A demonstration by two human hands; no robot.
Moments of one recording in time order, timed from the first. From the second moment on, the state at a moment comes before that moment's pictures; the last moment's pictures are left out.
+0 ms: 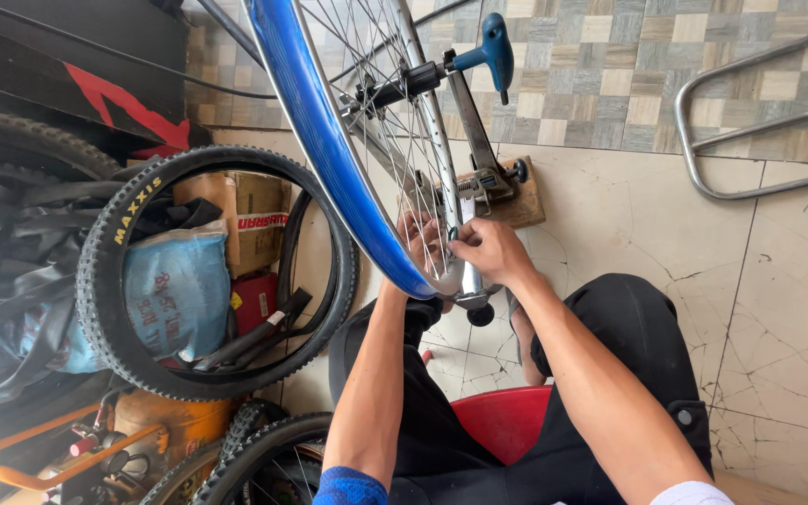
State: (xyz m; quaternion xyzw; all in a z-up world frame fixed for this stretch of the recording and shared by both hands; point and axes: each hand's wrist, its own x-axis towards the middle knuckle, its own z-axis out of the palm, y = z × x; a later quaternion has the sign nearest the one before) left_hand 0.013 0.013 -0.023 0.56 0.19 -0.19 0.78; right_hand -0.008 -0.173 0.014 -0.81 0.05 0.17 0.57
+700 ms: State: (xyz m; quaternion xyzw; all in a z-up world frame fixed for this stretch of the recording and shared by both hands) left_hand 0.009 0.013 -0.033 0.77 0.14 -0.22 0.59; right_hand -0.004 -0.168 0.013 -0.79 0.02 0.20 0.57
